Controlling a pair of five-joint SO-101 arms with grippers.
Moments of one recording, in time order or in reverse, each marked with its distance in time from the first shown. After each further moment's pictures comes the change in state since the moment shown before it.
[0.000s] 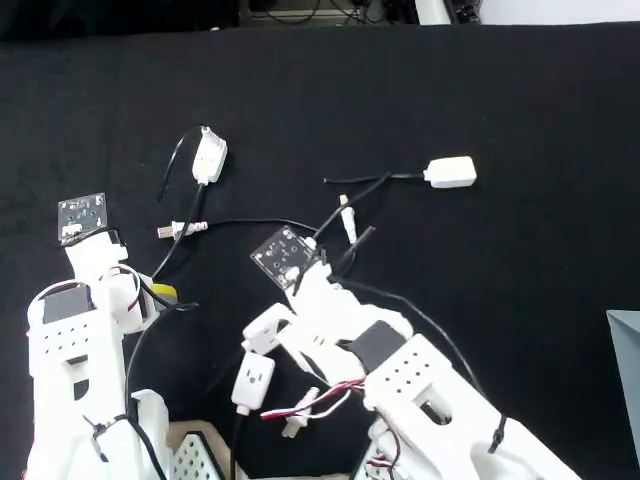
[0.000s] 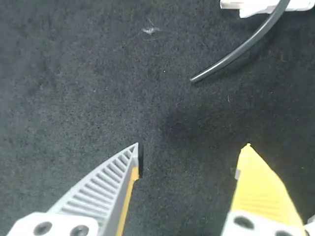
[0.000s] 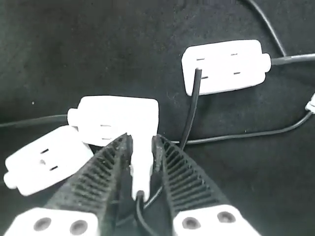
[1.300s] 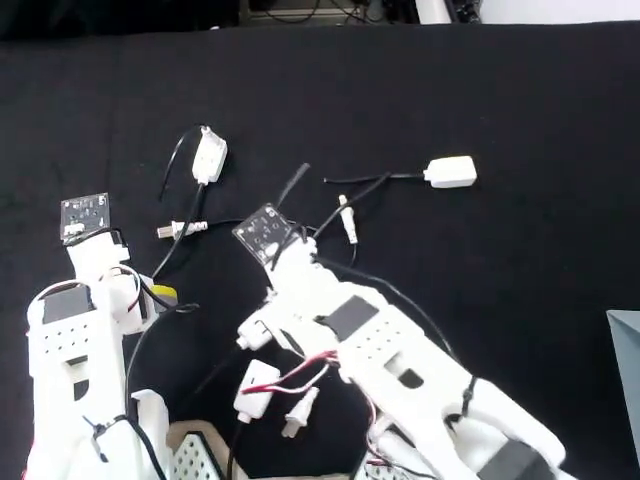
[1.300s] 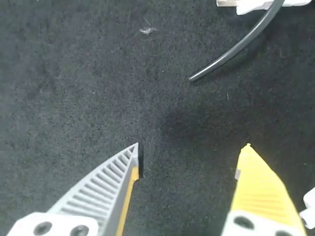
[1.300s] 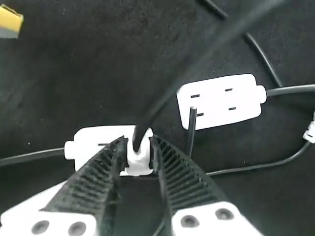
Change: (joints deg) left arm 0.0 0.0 0.0 0.0 -1.8; right arm -0.3 16.1 -8.4 -10.3 -1.8
